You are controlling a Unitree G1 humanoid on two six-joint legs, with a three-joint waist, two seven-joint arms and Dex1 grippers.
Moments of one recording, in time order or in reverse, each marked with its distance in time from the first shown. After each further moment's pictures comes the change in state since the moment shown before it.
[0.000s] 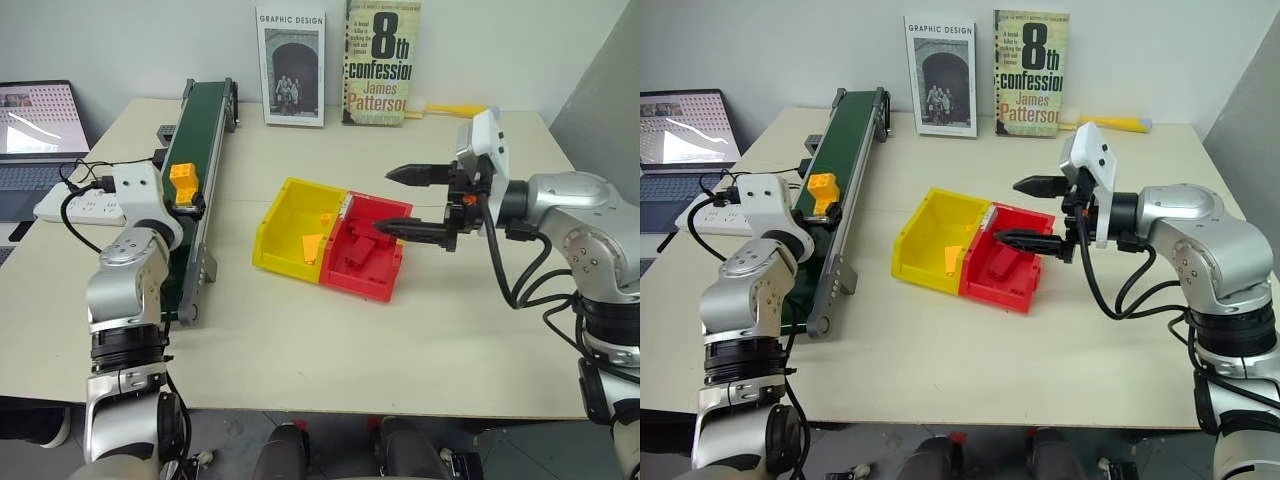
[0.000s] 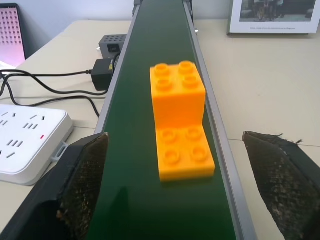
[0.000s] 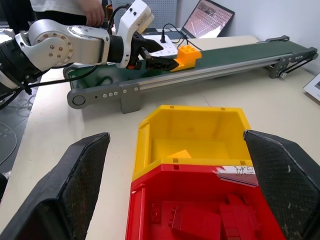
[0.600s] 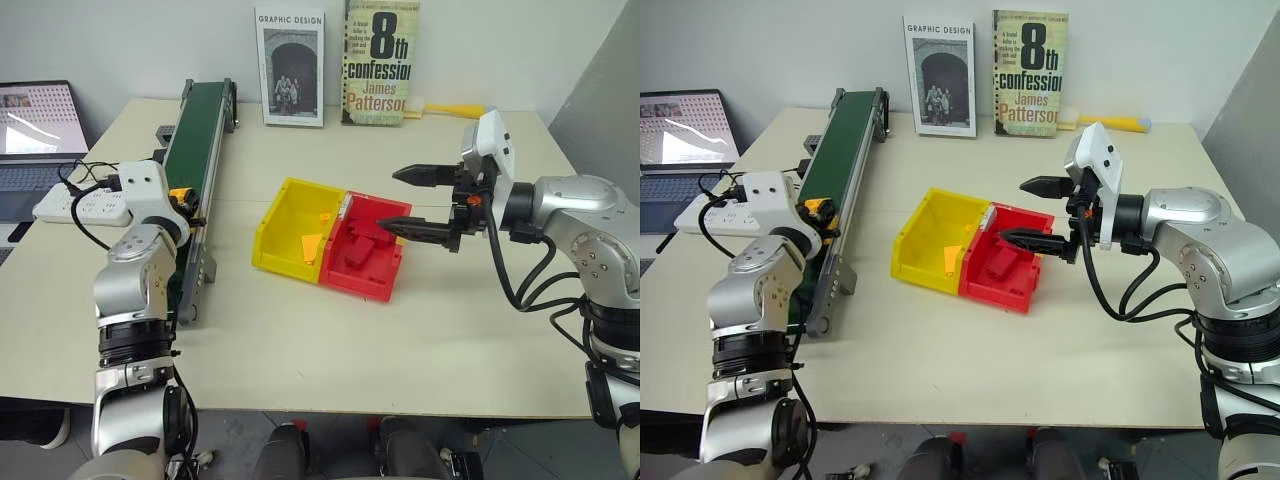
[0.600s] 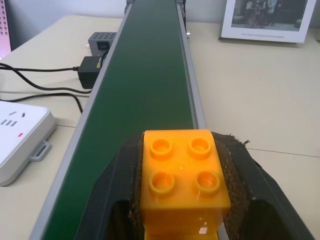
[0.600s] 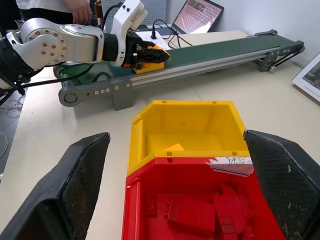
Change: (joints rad) left arm -0.038 -0.026 -0.004 0.008 -0.060 0.033 -0.016; right arm 0.013 -0.023 -0.006 -0.024 0.015 0.013 -0.053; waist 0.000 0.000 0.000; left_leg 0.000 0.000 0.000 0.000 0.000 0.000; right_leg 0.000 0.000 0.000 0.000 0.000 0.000
